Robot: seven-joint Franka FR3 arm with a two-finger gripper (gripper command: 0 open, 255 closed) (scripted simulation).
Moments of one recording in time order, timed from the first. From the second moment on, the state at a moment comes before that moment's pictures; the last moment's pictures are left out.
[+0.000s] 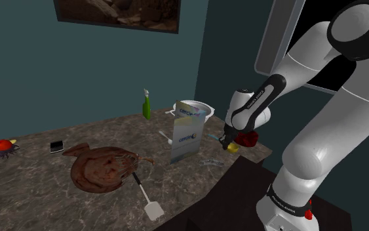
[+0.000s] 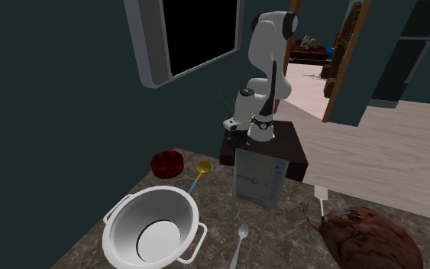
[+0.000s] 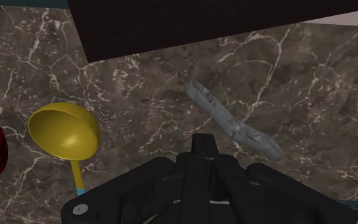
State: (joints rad) arm -0.25 -0.17 -0.23 -2.94 -0.27 2.86 0.02
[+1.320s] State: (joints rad) arm -0.09 0.41 -0.15 -2.59 -0.15 2.84 -0.75
